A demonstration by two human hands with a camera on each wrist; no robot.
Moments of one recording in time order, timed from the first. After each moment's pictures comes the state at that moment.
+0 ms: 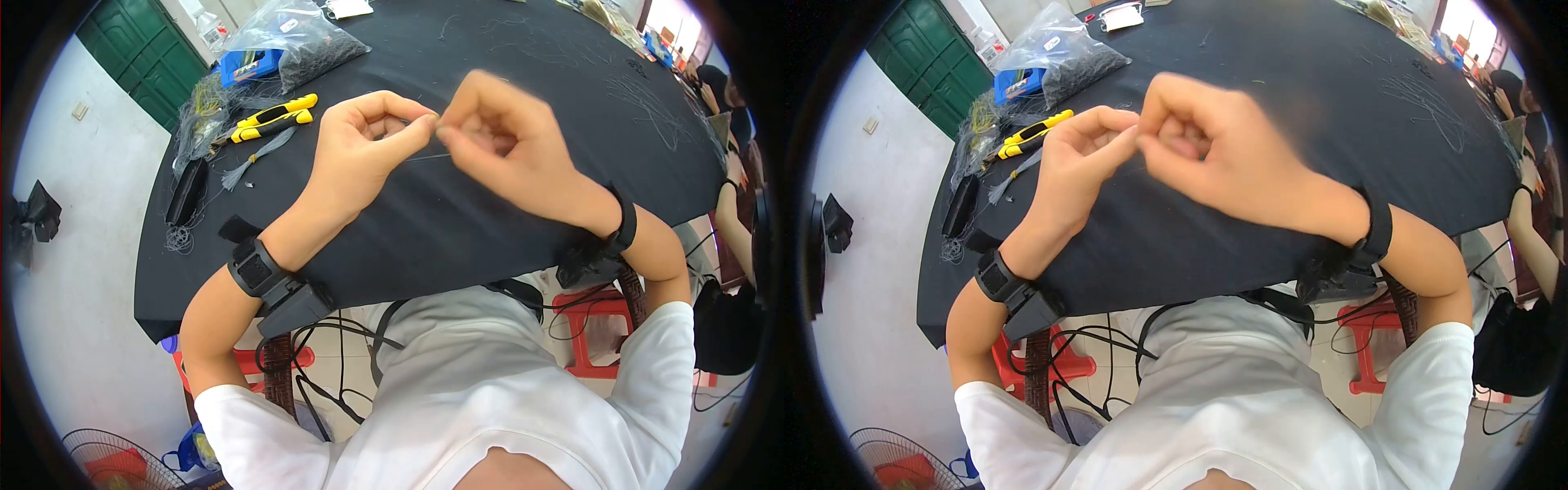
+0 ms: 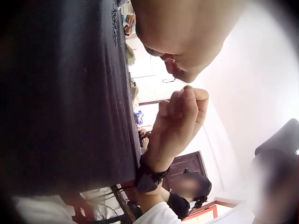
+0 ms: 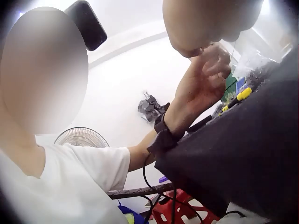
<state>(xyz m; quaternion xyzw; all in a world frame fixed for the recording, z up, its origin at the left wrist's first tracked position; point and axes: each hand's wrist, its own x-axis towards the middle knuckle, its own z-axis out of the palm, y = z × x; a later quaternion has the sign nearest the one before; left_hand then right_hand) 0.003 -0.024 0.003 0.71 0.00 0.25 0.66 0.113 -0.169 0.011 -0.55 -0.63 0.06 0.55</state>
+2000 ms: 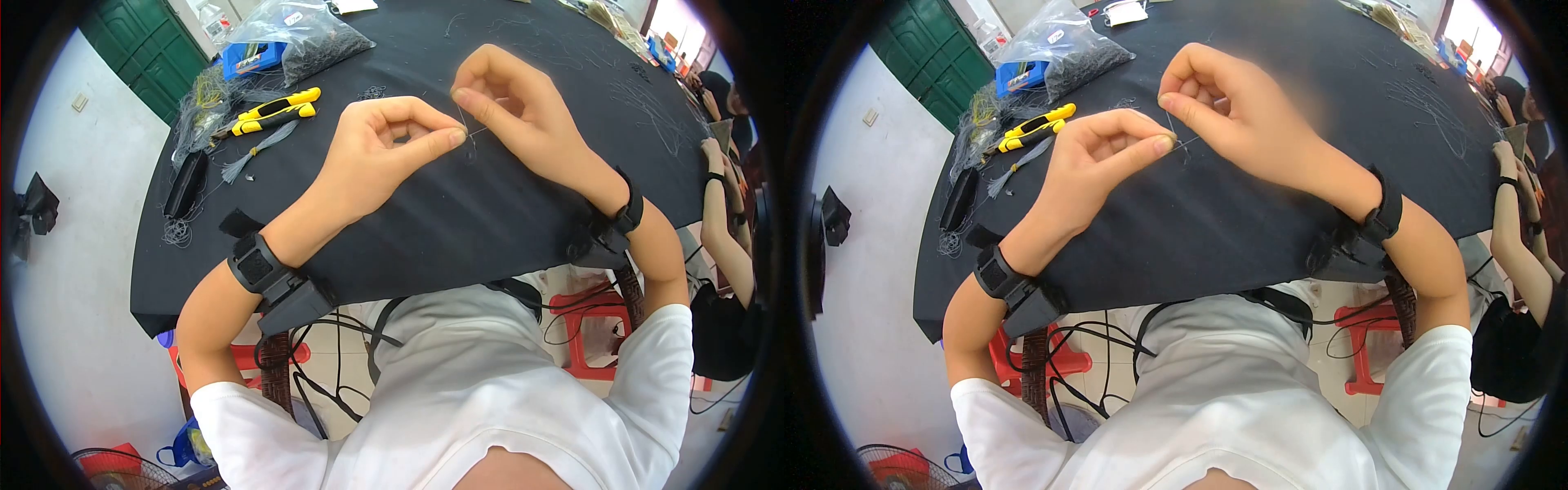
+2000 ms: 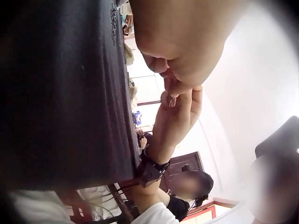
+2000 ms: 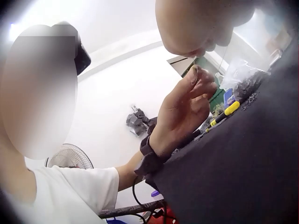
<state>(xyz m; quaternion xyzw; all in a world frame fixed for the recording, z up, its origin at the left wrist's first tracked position) 0.005 -0.026 0.001 0.75 -0.05 0.20 0.62 0.141 -0.159 0.017 -0.56 -0.64 0.03 0.52</state>
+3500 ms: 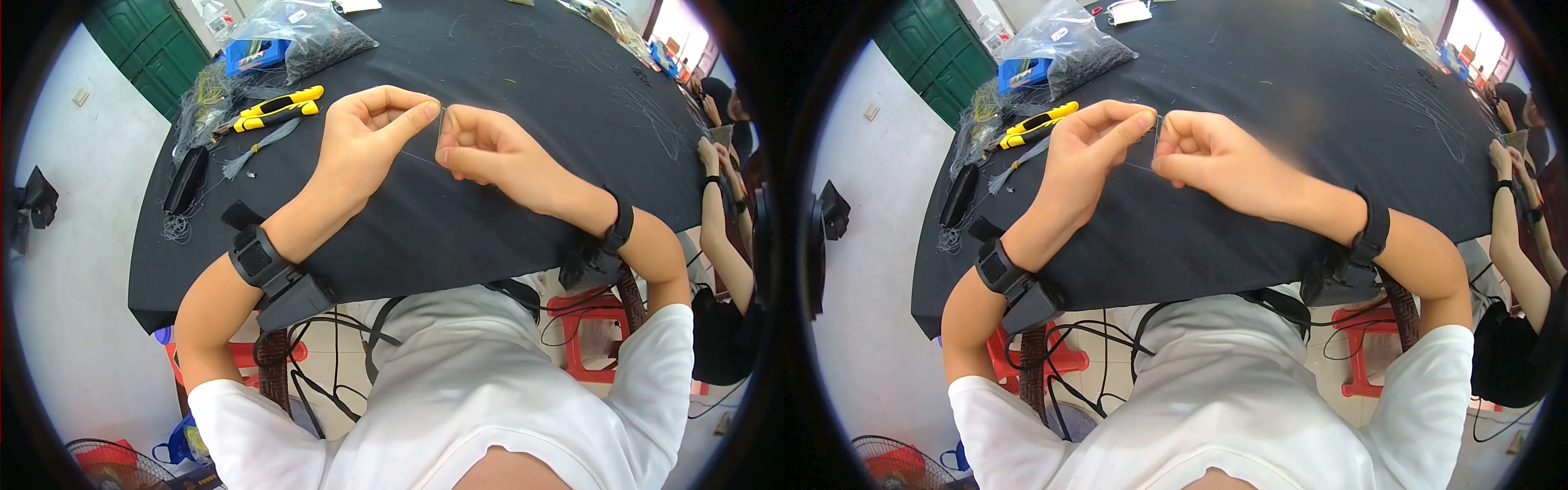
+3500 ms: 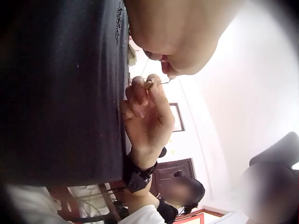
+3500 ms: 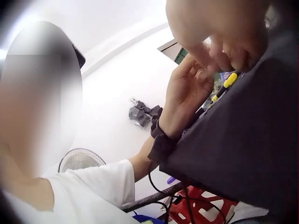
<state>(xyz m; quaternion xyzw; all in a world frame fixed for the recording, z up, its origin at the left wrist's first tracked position) 0.007 -0.019 -0.003 0.70 0.01 0.27 0.66 0.121 -0.159 -0.002 -0.54 -0.53 0.36 0.55</state>
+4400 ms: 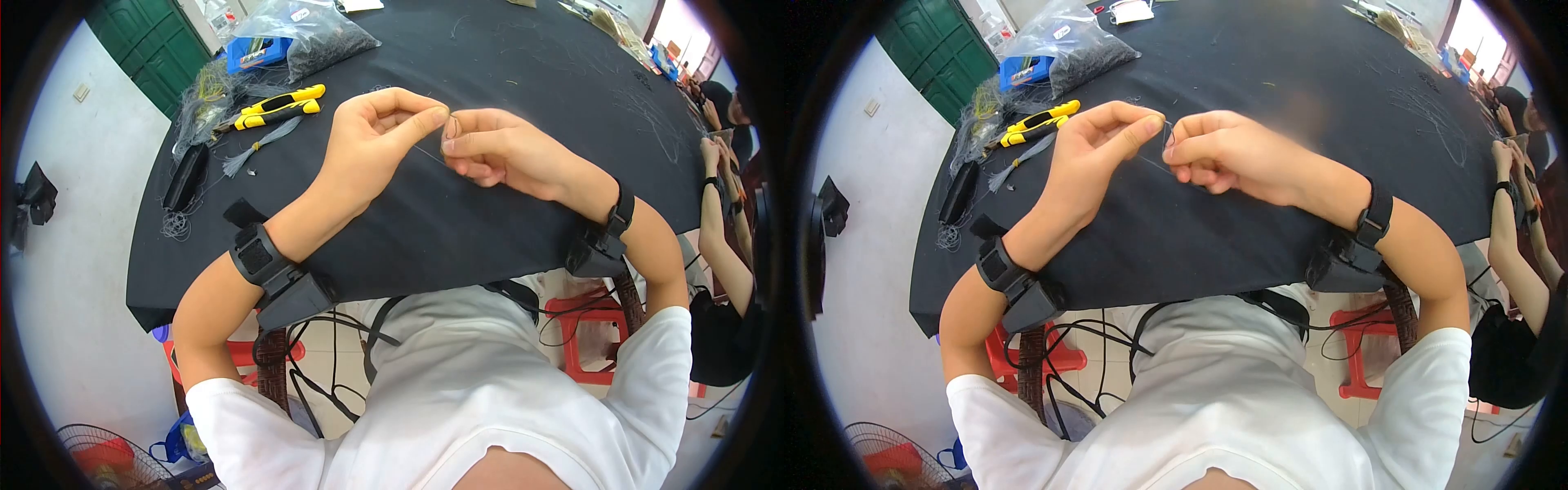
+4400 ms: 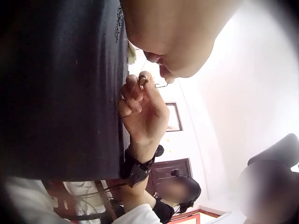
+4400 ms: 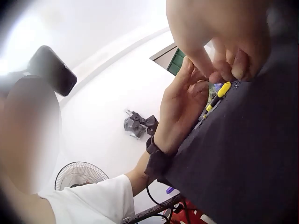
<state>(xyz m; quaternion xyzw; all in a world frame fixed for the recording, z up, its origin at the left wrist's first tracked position) 0.006 -0.020 -0.004 0.71 -0.02 0.25 0.66 0.140 -0.156 0.004 -0.53 -0.41 0.54 0.52</state>
